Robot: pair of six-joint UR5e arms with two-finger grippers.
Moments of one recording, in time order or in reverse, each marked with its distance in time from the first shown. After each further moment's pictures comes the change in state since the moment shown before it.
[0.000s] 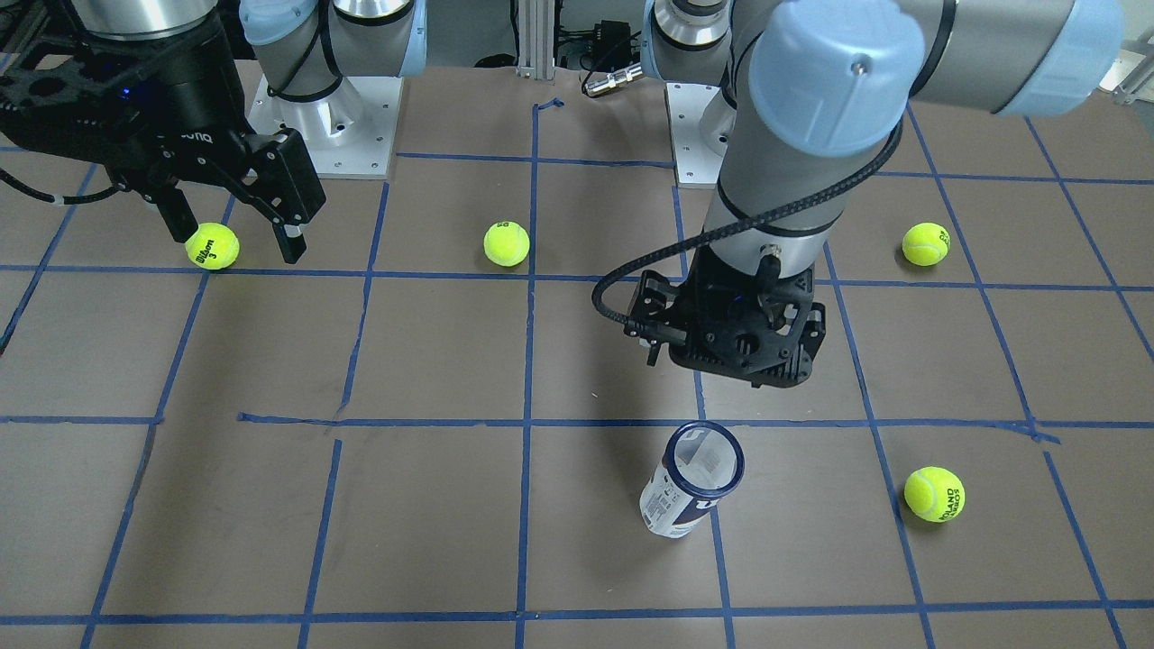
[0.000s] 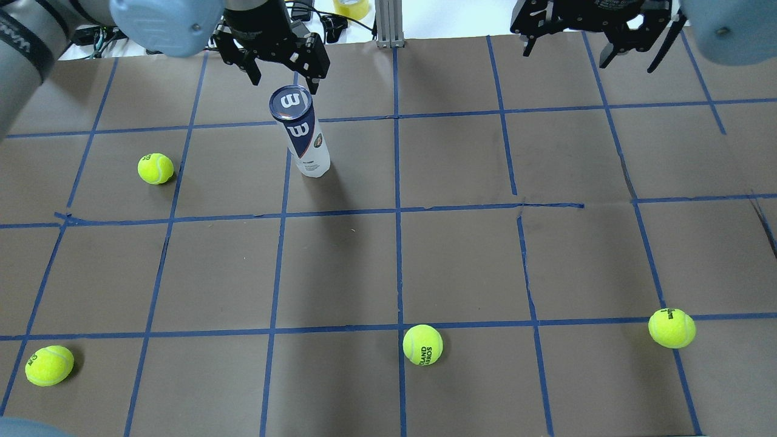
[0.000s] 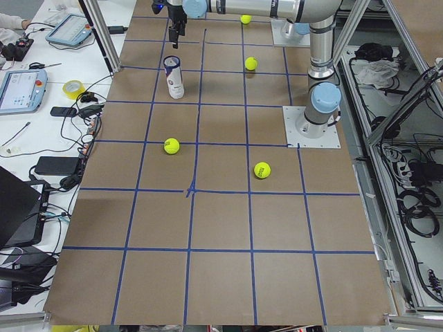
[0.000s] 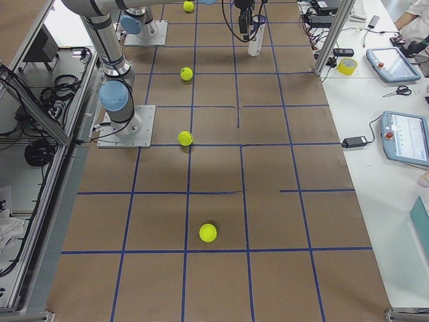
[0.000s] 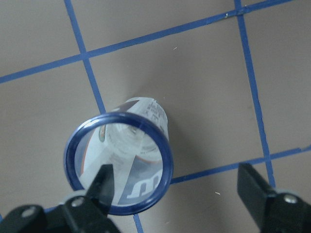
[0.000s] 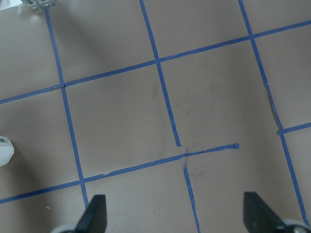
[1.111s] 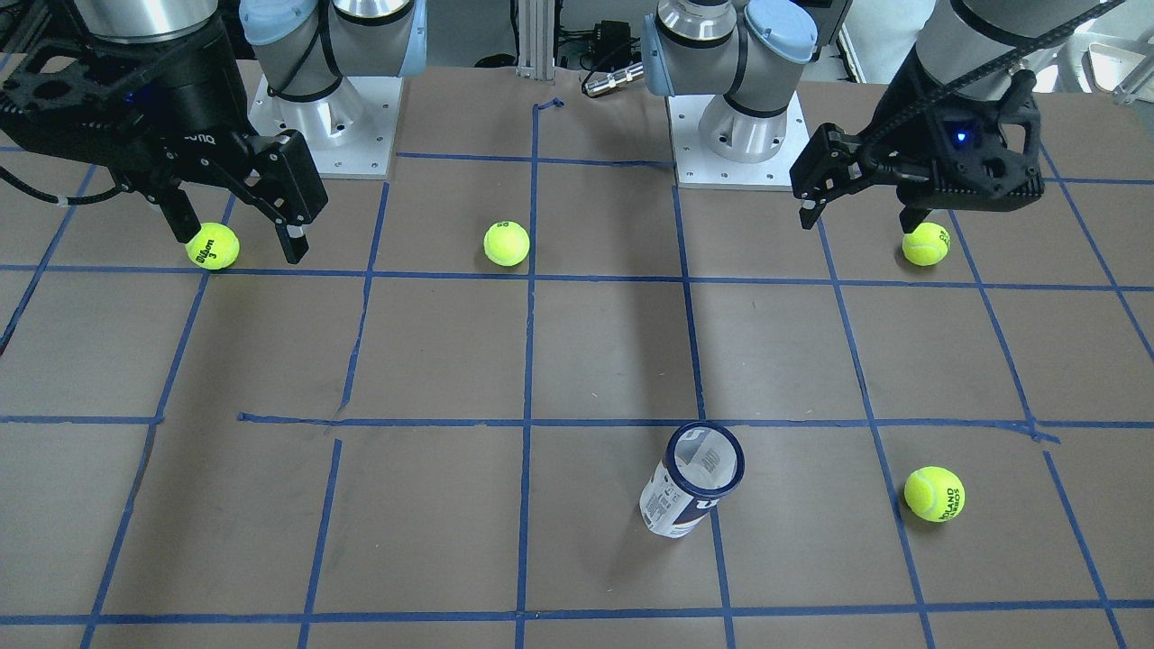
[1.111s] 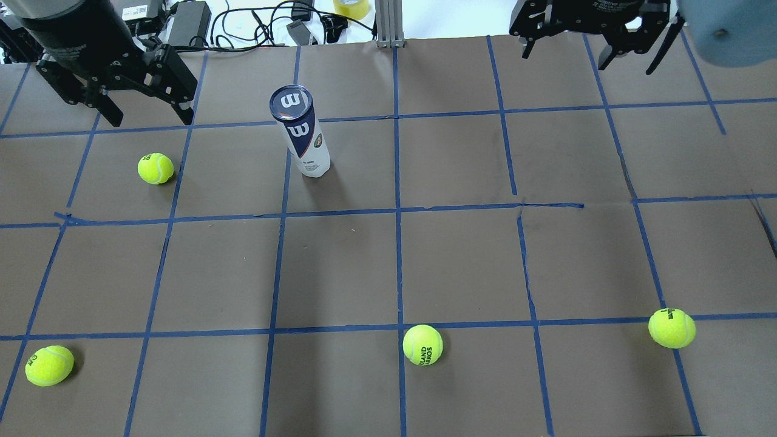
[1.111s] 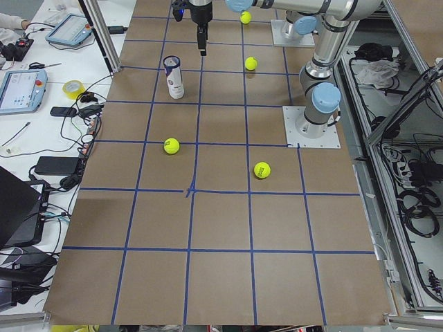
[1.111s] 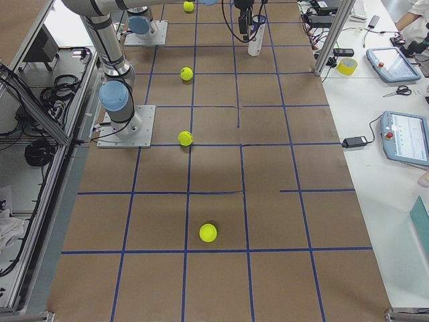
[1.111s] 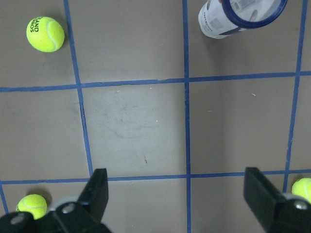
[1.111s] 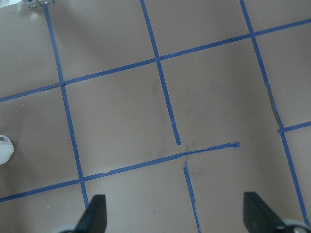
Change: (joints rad) left arm 0.230 0.258 -0.140 -0.220 -0.005 0.020; right arm 0.000 0.000 0.004 0.001 0.001 0.000
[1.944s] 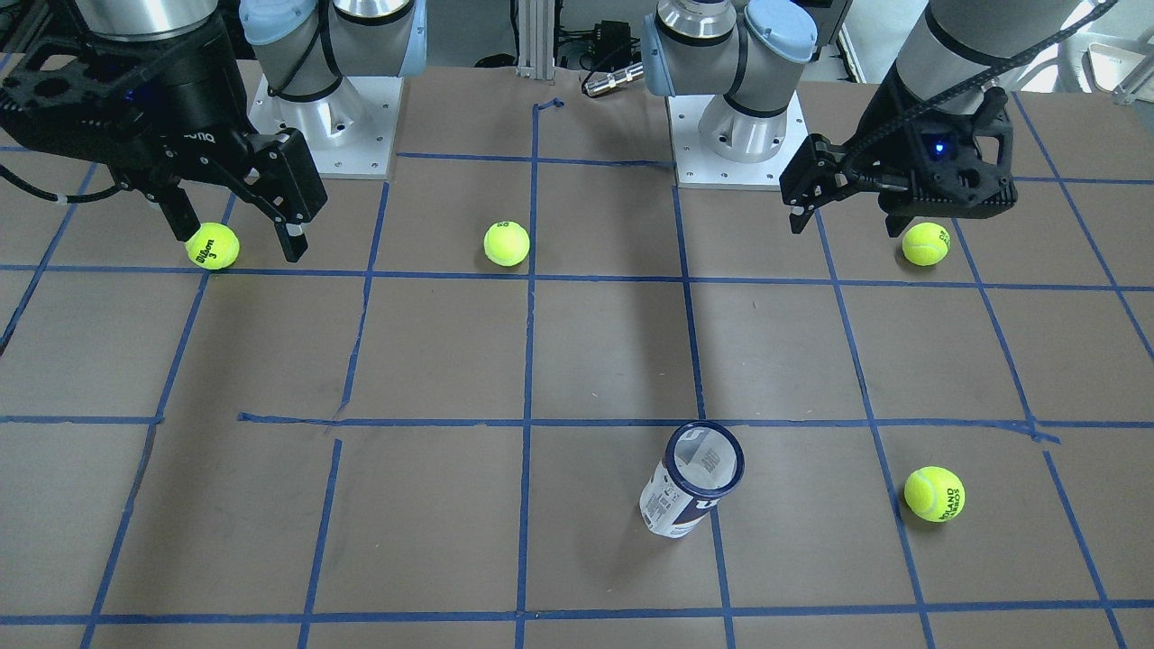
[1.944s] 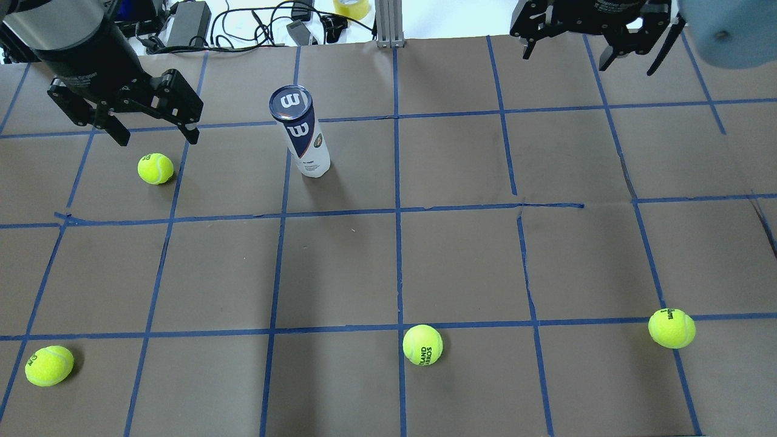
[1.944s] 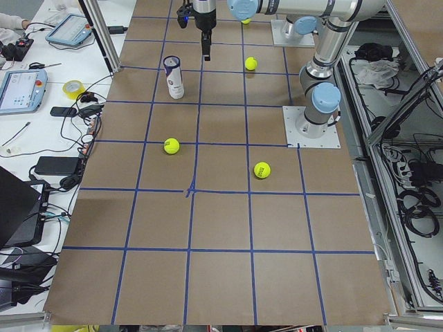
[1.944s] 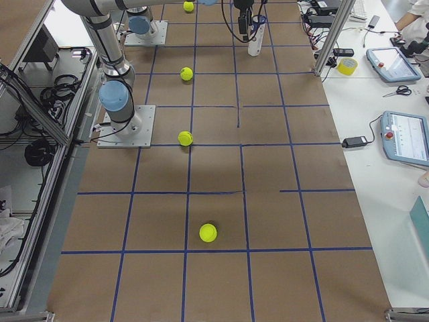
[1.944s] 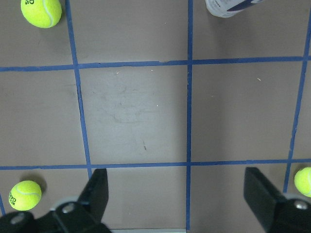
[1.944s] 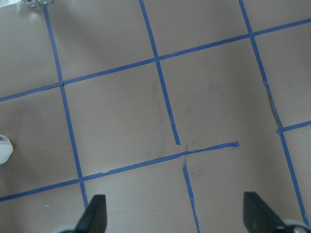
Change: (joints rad) left arm 0.002 0.024 -0.073 0.053 -0.001 0.000; right arm 0.000 -0.004 0.003 0.000 -0.002 0.000
